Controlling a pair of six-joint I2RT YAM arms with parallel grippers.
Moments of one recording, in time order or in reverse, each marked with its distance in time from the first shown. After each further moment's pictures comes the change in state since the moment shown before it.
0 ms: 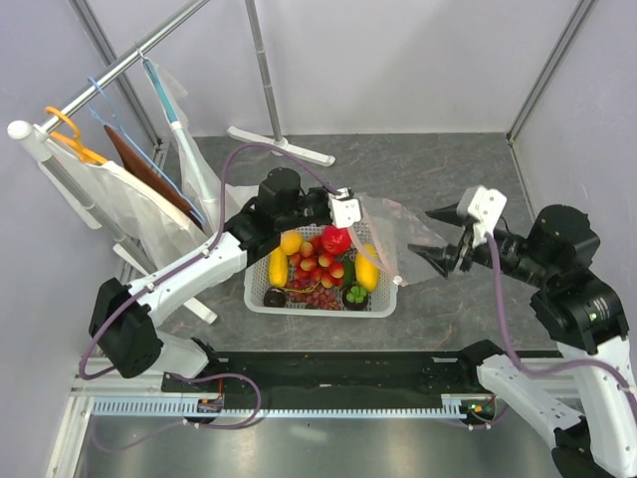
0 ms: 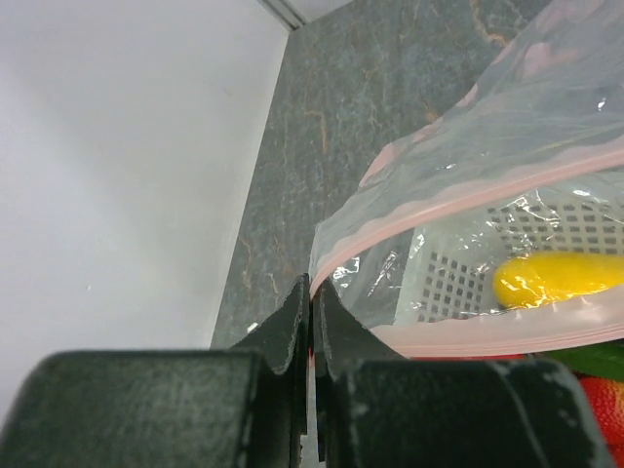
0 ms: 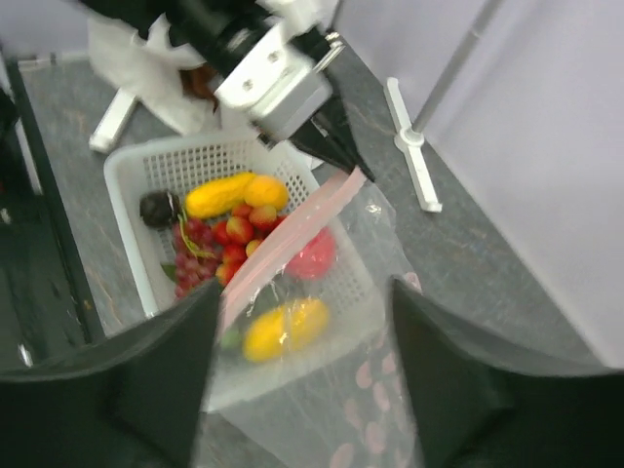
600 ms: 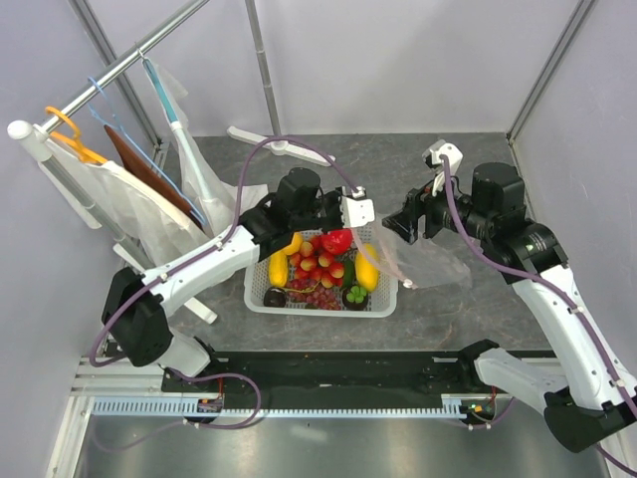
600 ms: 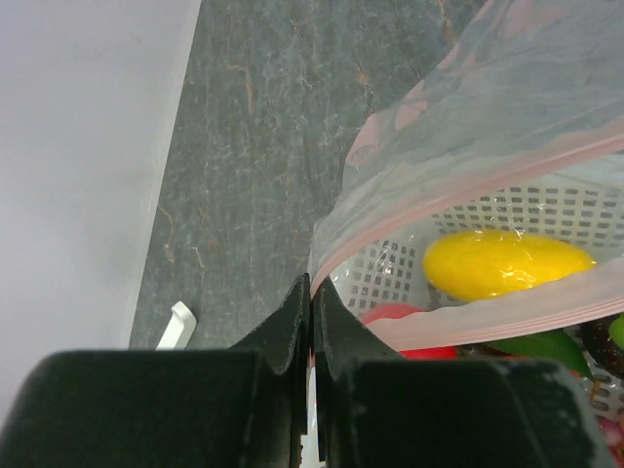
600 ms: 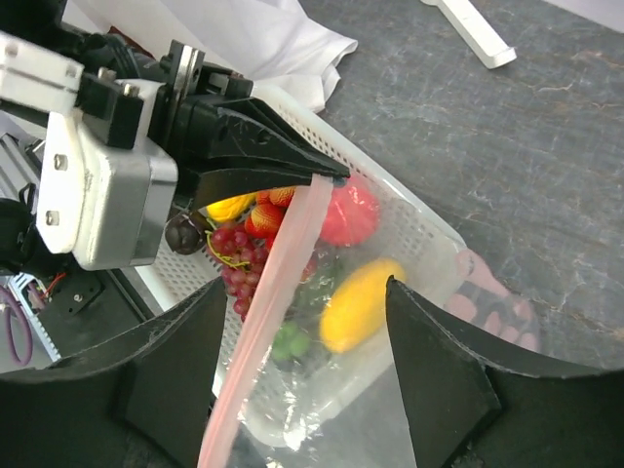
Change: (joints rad) left arm -0.050 0.080 0.086 -0.164 -0.035 -0.061; right arm 0.008 0.280 -0.014 0.106 0.186 0.476
